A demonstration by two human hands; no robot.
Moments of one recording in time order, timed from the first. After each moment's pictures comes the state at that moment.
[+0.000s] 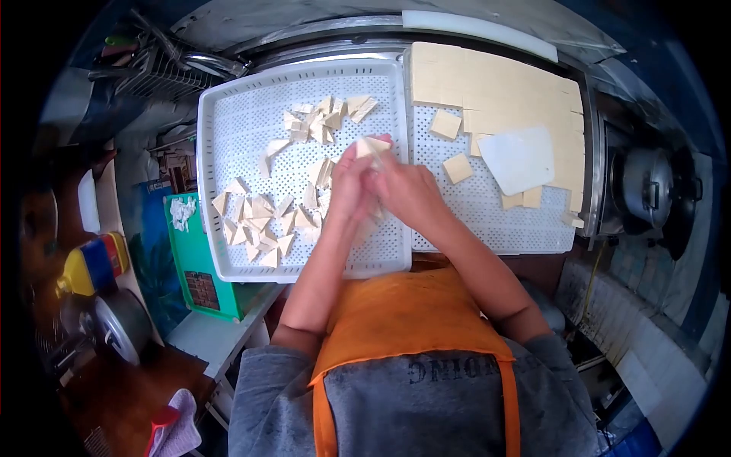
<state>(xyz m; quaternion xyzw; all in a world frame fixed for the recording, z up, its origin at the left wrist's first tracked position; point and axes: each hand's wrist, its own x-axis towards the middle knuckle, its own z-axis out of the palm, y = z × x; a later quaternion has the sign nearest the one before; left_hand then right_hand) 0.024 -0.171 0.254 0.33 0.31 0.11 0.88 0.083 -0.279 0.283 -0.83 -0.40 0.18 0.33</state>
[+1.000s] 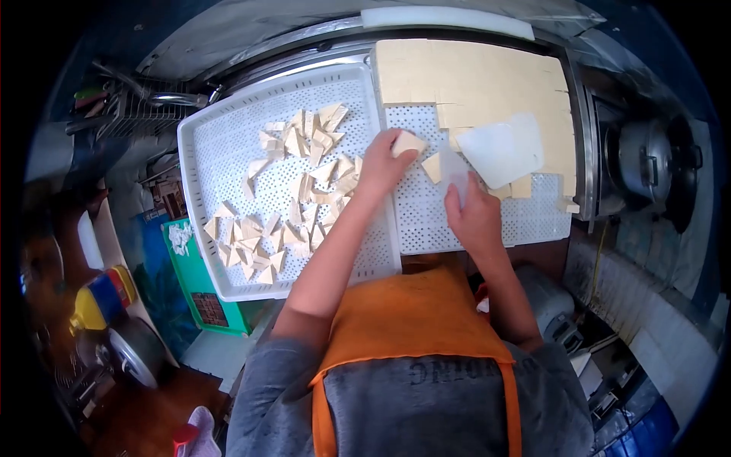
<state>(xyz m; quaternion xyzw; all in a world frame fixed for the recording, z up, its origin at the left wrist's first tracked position) 0.088 -0.207 0.206 0.76 0.21 -0.02 0.61 0.093 -0.397 0.281 -0.92 -0.22 0.02 0.33</state>
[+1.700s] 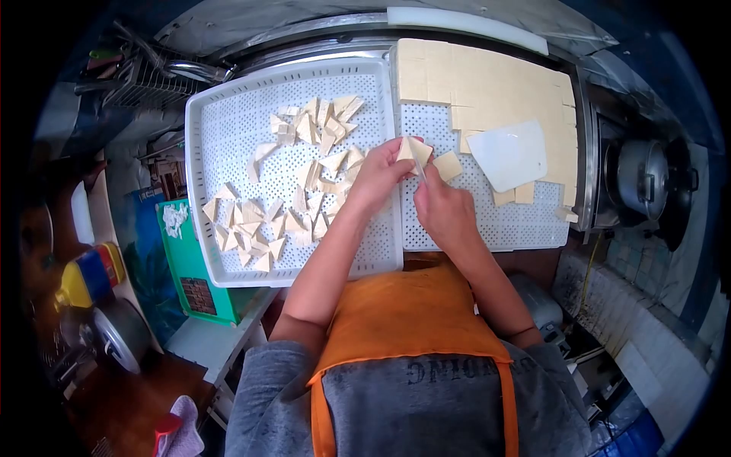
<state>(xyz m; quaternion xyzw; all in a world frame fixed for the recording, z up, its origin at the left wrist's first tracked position) 0.057 -0.194 0.249 0.50 0.22 -0.10 0.83 0.079 -0.345 0.292 -0.90 -0.34 0.07 0.27</state>
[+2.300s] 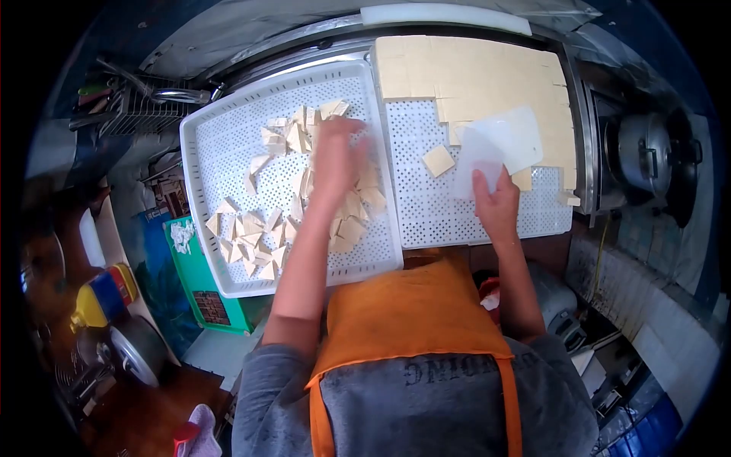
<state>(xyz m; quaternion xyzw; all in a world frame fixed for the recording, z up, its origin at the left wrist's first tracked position) 0.067 -0.149 0.240 0.93 0.13 0.14 0.33 0.106 -0.430 0.260 -0.86 -0.07 0.09 0.50</state>
